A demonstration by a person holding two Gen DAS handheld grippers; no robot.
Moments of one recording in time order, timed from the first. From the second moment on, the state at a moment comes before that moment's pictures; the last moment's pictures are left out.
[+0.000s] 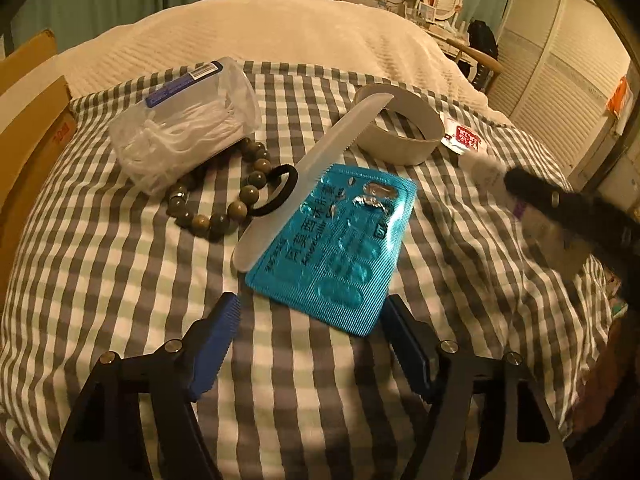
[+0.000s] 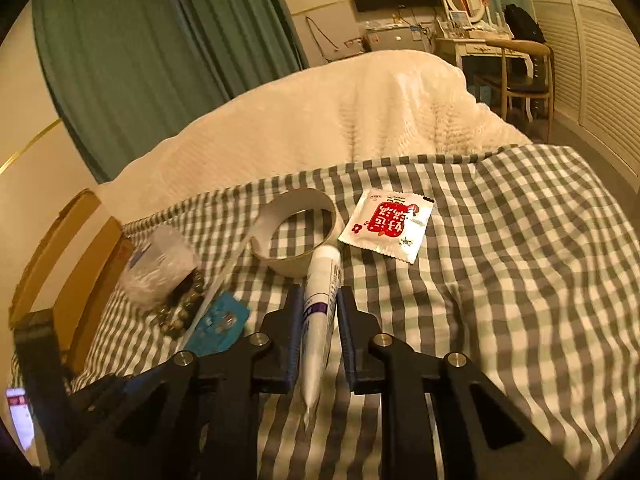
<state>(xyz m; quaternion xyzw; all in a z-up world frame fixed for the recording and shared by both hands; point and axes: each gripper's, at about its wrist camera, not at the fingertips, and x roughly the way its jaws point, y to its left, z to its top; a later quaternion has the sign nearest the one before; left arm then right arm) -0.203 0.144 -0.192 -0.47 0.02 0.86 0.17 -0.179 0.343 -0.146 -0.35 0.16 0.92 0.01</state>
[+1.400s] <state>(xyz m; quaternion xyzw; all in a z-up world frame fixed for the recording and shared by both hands) -0.224 0.141 -0.146 -0.42 0.02 0.88 0.21 -0.184 0.341 -0.180 -0.43 0.14 0.89 0.00</state>
